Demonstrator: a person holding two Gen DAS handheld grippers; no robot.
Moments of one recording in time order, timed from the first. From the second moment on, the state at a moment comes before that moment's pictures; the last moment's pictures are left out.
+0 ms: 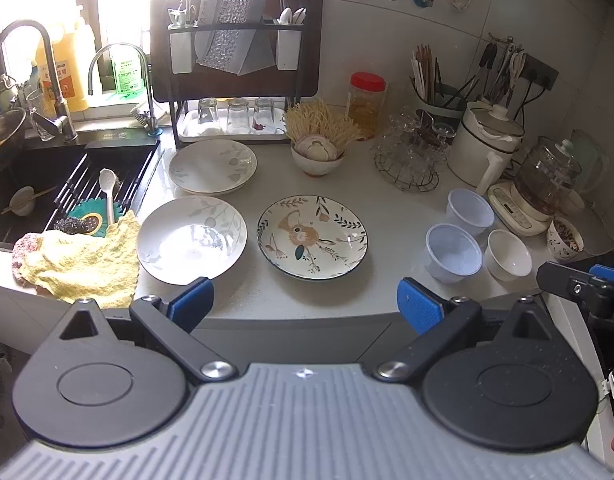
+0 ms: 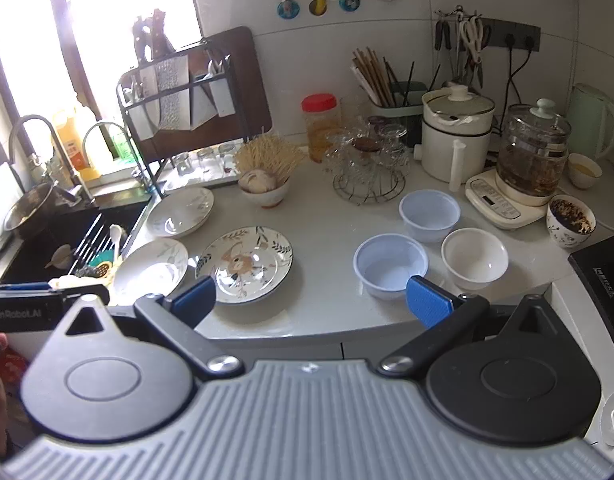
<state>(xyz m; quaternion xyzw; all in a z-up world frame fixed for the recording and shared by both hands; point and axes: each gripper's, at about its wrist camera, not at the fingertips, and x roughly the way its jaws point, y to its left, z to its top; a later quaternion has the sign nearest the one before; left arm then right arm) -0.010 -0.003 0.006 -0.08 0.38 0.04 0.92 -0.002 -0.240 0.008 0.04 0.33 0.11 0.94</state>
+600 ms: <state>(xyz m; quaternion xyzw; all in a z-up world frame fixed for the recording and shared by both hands) -0.021 -0.003 0.000 -0.07 0.38 0.05 0.92 -0.007 -0.239 0.006 0.04 0.33 0.11 0.94</state>
